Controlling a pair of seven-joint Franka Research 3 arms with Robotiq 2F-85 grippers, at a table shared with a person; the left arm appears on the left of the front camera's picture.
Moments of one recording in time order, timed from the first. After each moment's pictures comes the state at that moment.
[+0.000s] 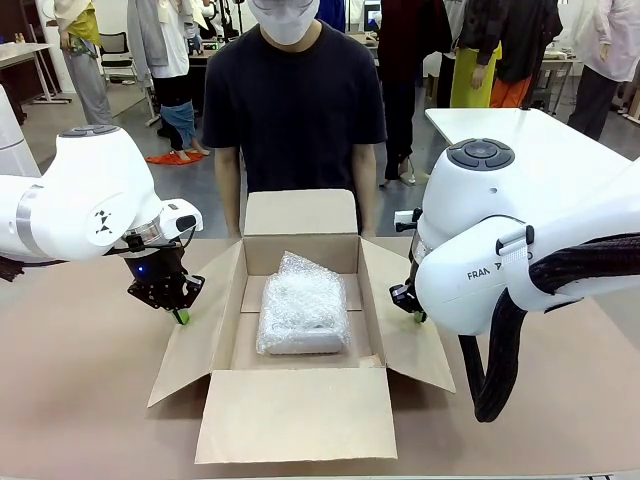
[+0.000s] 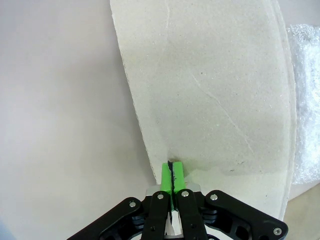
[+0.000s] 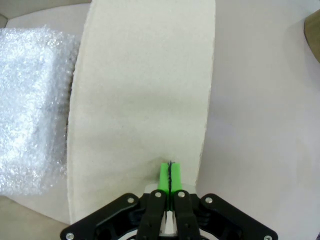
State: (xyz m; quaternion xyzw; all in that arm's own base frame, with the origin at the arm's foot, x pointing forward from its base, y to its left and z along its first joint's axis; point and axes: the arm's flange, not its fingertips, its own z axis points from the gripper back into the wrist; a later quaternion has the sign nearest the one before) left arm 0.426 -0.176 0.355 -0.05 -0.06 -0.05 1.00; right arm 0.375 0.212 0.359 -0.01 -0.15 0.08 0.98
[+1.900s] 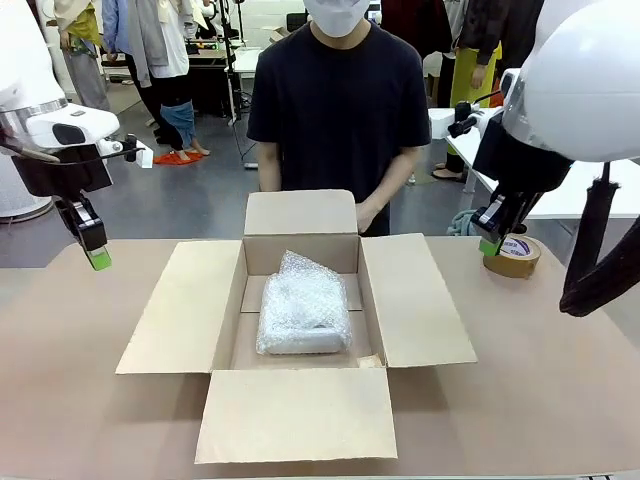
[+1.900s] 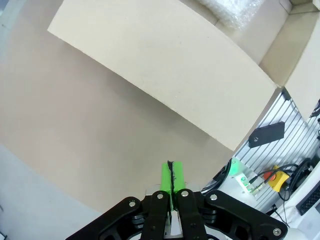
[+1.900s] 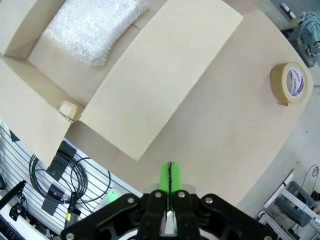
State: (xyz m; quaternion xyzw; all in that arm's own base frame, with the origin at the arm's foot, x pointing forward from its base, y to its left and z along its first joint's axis) left arm 0.394 -0.104 0.513 -0.05 -0.01 -0.40 0.91; right arm 0.315 0.156 0.549 -0.03 -0.12 0.34 0.93
